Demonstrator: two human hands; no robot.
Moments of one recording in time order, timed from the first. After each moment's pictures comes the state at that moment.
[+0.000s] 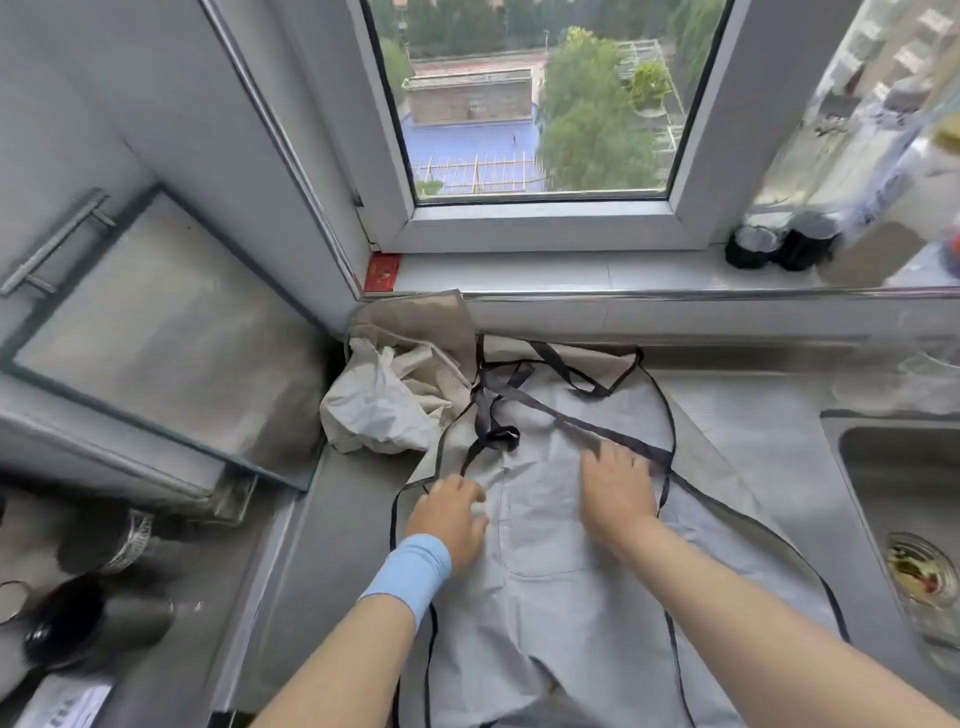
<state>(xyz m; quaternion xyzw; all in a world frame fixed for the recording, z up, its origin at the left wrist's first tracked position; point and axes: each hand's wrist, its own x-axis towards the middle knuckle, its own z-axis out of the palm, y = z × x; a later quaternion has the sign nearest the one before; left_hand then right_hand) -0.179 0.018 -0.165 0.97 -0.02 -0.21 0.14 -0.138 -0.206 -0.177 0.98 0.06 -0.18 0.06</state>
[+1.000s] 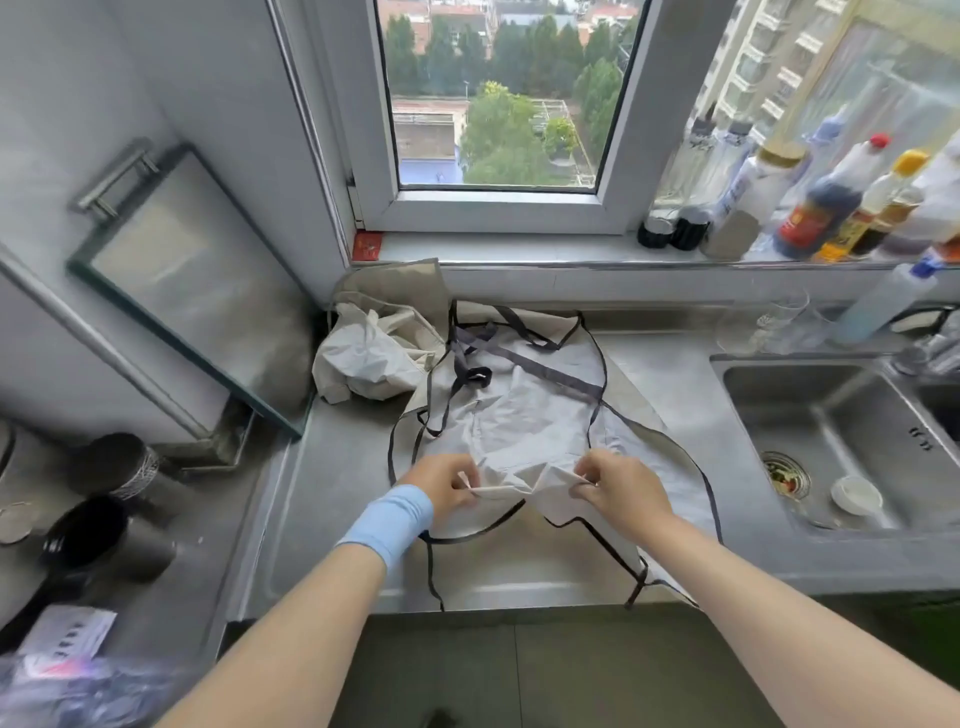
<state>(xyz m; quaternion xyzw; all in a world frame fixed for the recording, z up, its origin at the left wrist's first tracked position) -0.278 0.042 -0.107 0.92 -0.07 -0.27 0.28 -0.306 -0.225 -0.118 0.97 -0.04 -0.10 -0.23</state>
